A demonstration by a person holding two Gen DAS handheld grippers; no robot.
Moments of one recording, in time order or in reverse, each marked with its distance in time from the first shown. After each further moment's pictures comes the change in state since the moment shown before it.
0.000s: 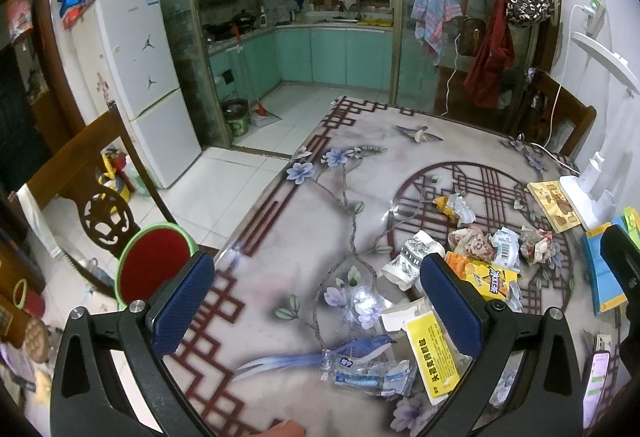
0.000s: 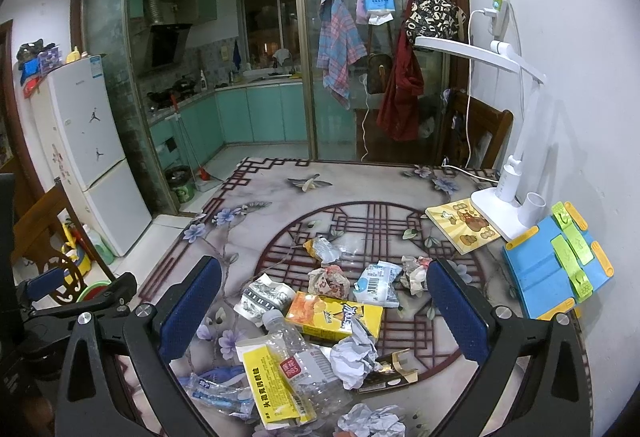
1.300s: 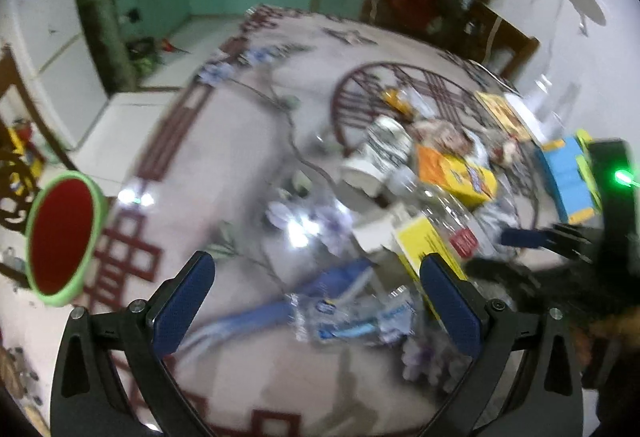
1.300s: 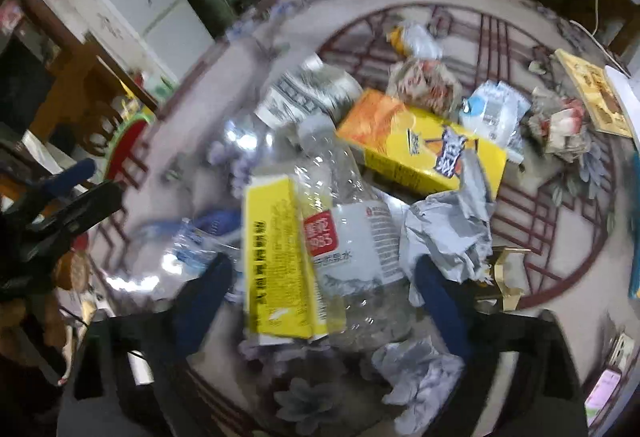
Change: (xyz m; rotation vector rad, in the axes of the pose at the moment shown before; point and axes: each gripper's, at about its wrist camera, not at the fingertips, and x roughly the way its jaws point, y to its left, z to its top) left arm 0.082 0.012 -0.065 0.106 0.273 -0.364; right arm 0.167 -0.003 -0.113 -0.122 0.726 0.294
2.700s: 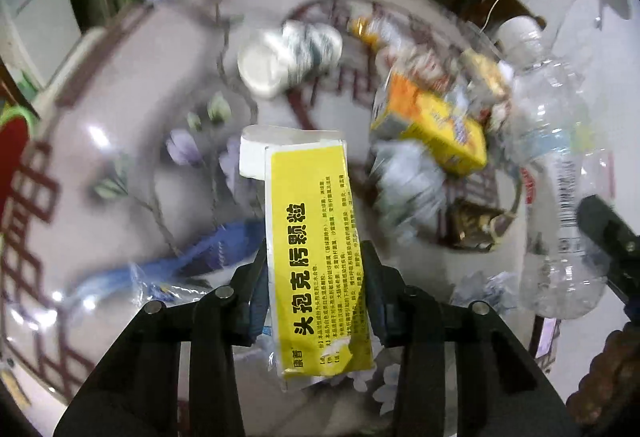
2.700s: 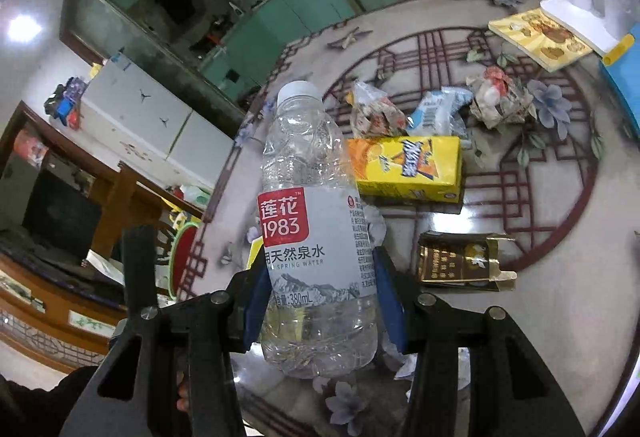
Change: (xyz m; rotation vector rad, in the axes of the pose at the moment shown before) left arm 0.045 -0.038 -0.008 -0.103 0.162 -0.069; right arm -0.097 -0.062 -0.049 0.291 -0.331 0.266
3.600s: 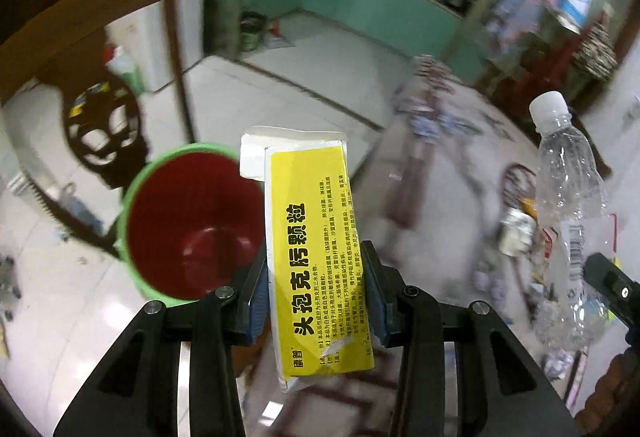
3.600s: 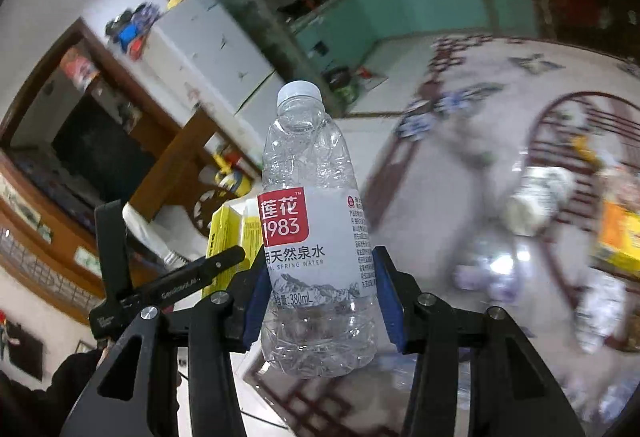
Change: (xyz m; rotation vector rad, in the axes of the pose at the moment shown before) left arm -0.122 0.301 0.017 -0.292 -0.257 0.197; right arm 0.158 0.291 -0.016 -0.283 0.094 0.137
